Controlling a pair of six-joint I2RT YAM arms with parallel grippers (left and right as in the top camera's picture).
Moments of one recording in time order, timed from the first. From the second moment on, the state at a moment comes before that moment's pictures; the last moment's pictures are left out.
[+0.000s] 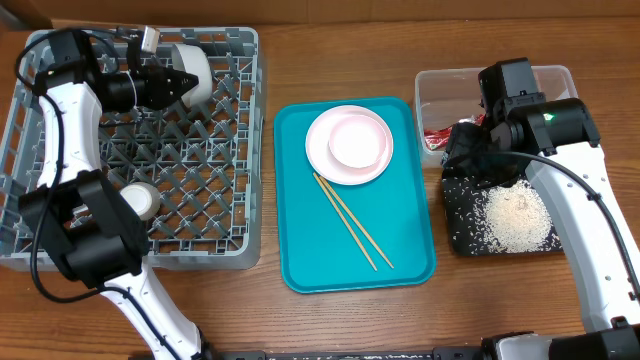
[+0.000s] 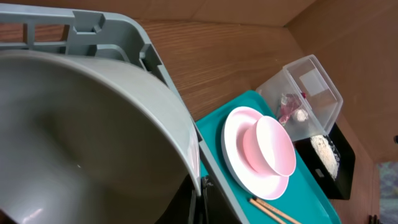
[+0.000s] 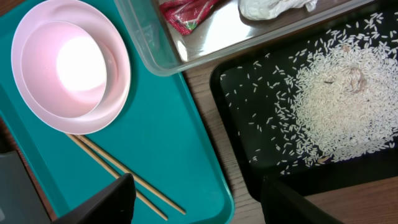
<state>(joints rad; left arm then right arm) 0.35 2.16 1.88 -0.90 1.07 0.43 0.17 1.53 1.49 -1.27 -0.02 0.51</state>
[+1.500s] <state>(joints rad) 0.46 2.18 1.89 -1.18 0.63 0.36 0.17 1.53 1.49 -1.26 -0.02 0.51</state>
